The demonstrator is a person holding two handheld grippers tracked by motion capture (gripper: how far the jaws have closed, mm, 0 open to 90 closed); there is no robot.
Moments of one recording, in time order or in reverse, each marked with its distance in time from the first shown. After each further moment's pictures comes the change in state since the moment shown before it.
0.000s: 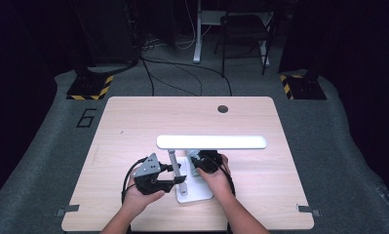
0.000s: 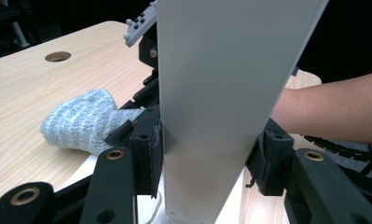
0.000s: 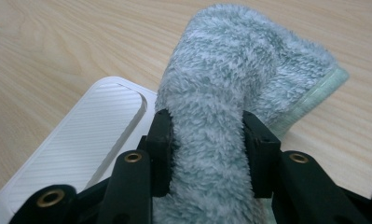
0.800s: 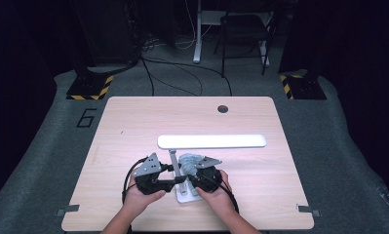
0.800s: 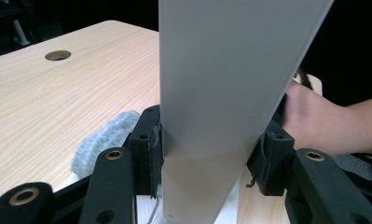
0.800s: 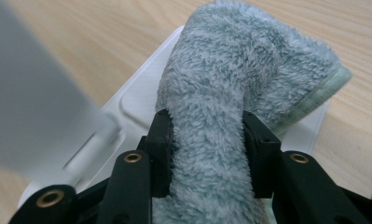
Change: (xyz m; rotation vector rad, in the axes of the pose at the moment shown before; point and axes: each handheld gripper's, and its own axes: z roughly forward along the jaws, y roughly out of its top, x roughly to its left) left arm -0.001 0.001 0.002 -0.010 0.012 -0.014; right arm 0.036 -0.034 -0.032 0.000 0.067 -0.121
